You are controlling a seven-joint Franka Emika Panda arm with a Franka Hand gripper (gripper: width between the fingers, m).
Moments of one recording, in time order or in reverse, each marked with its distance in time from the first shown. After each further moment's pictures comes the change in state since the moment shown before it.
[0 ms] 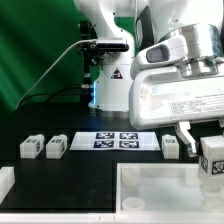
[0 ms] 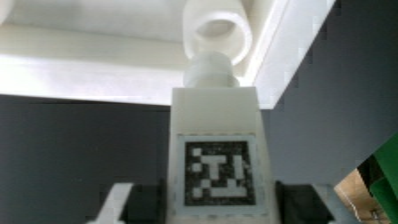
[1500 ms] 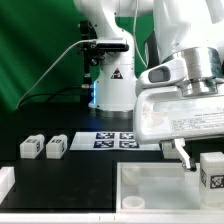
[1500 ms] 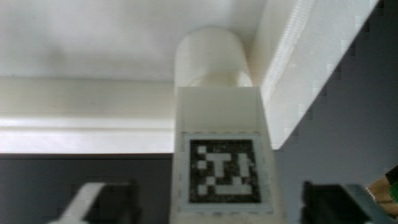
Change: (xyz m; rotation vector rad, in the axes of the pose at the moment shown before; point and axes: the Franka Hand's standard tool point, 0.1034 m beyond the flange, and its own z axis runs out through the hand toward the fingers) arm -0.022 -0.005 0.017 -0.040 0.061 0.050
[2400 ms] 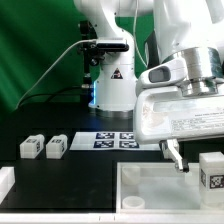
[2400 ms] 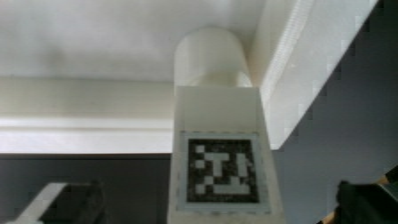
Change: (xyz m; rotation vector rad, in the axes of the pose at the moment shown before) arm 0.000 0.000 0.000 0.000 0.000 0.000
